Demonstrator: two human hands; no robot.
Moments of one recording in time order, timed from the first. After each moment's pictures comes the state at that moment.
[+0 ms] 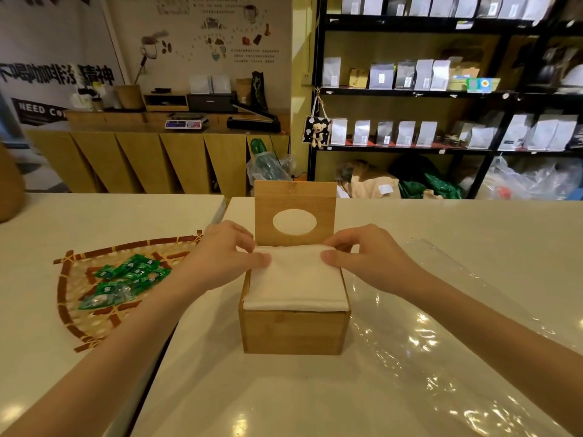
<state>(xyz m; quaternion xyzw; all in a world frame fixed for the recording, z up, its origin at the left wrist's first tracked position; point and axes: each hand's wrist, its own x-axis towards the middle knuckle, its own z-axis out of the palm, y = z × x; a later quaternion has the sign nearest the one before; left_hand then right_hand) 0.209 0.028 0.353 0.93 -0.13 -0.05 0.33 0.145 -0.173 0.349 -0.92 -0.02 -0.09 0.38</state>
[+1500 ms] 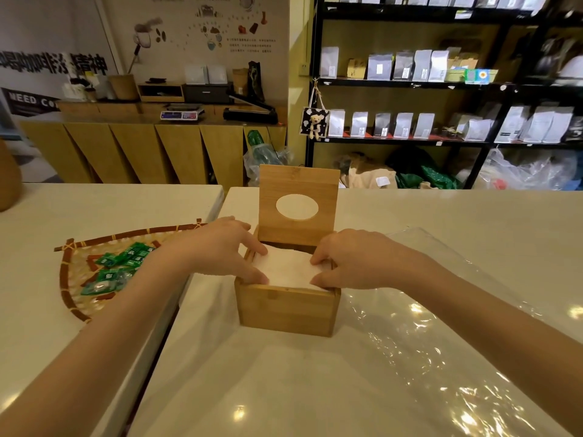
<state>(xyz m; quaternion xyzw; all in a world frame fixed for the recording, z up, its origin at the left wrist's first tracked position) 0.201 0.036 0.370 0.95 -0.25 -0.17 0.05 0.132 -0.145 0.367 -0.99 -0.08 0.10 0.03</state>
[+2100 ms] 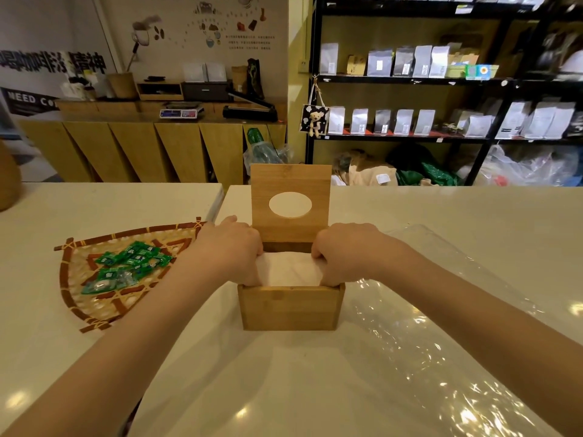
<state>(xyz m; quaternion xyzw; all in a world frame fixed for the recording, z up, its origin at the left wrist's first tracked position) 0.200 0.015 0.357 0.95 -0.26 -0.09 -0.13 0.145 -0.136 0.369 -0.99 -0.06 0.13 -0.05</state>
